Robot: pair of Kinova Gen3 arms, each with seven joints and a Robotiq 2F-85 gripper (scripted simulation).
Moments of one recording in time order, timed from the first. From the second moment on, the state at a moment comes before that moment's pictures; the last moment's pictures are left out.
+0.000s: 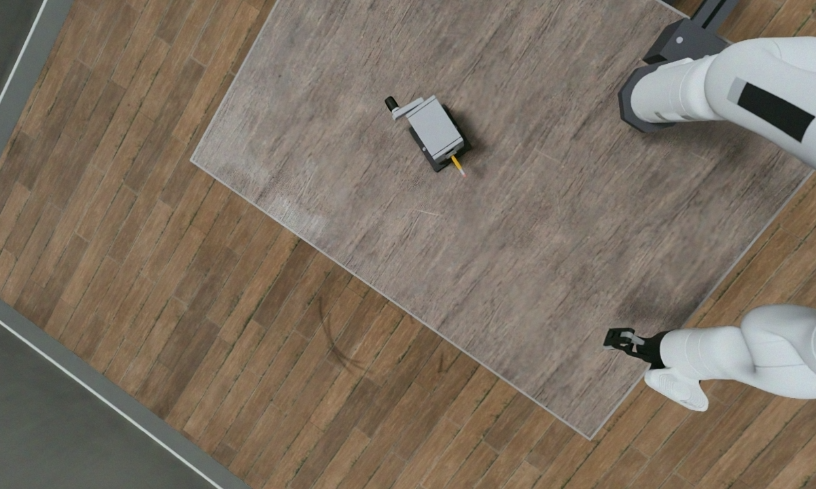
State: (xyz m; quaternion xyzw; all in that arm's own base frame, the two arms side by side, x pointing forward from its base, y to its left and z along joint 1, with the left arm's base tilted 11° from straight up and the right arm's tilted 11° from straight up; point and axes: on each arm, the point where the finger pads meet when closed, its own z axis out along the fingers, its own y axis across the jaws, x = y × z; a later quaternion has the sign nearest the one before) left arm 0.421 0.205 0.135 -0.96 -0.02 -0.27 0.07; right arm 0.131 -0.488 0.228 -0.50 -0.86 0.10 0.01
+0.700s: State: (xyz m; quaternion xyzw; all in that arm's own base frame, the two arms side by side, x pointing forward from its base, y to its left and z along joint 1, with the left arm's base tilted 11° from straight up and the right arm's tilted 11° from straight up) left arm 0.421 0.205 0.135 -0.96 -0.02 -0.27 0.07; right arm 0.026 -0.465 0.266 -0.67 -0.74 0.06 -0.05
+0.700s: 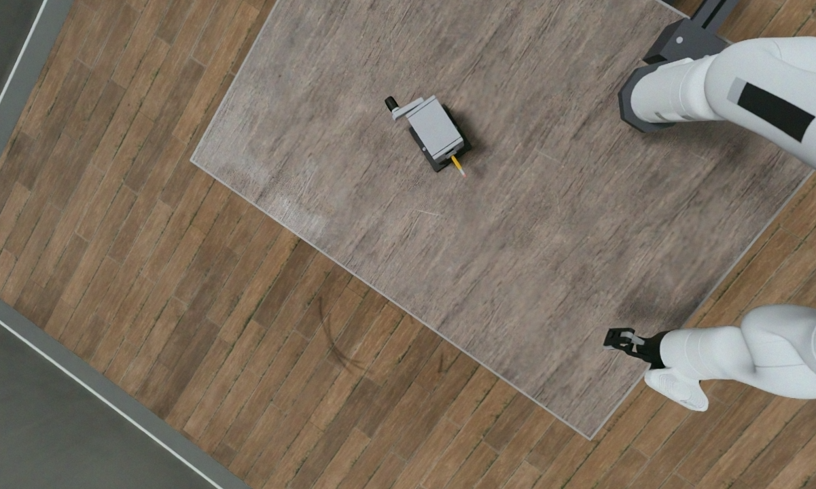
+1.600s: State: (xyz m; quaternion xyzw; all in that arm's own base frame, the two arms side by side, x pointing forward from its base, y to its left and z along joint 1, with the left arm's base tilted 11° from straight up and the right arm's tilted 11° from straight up) left arm 0.428 0.199 0.132 -0.96 0.00 -0.27 0.07; right arm 0.008 -0.458 0.274 -0.70 -0.71 0.05 -0.06
